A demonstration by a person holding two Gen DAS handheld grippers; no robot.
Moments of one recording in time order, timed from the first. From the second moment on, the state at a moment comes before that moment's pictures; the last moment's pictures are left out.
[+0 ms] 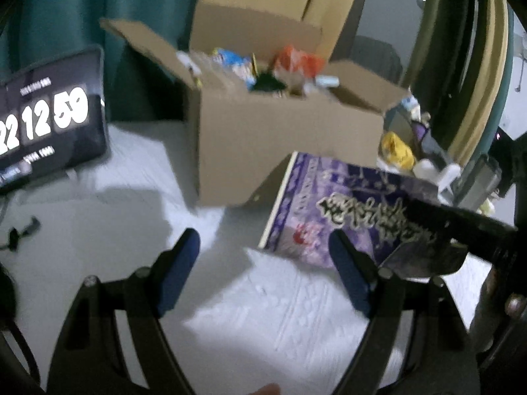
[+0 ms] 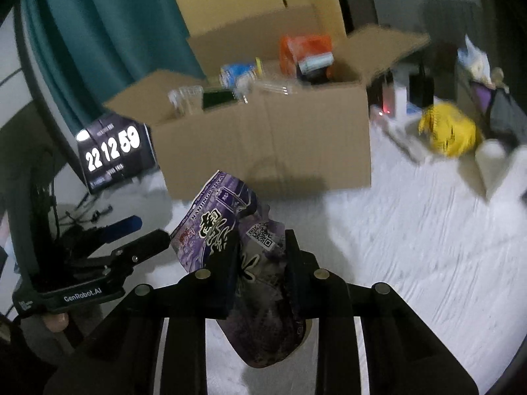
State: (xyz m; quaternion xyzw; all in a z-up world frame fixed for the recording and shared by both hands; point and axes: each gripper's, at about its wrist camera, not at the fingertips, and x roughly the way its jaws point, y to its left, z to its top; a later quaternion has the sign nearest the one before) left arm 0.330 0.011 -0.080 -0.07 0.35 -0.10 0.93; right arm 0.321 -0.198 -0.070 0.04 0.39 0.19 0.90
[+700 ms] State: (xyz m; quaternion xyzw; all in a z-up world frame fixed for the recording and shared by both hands) left arm 0.357 0.046 -0.015 -0.06 0.24 -0.05 0.97; right arm 0.421 -0.163 0.030 0.02 0.27 0.23 0.94
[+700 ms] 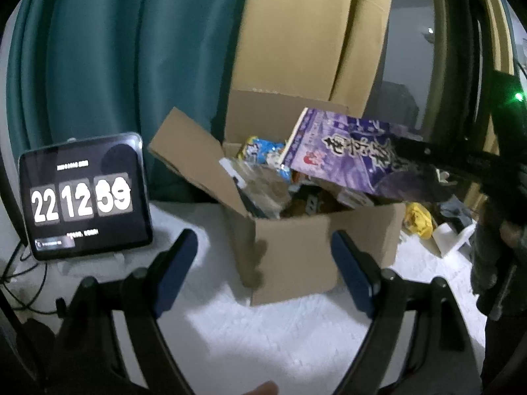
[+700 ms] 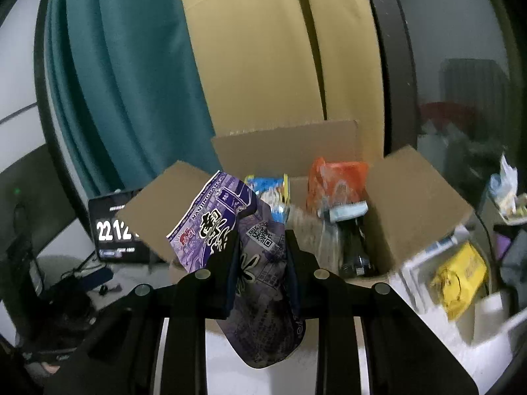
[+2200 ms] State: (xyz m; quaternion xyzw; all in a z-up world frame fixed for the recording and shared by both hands) left arm 0.334 0.034 0.029 -0.03 0.16 0.04 0.99; right arm 0.457 -0.144 0.028 -0.04 0.27 0.16 0.95
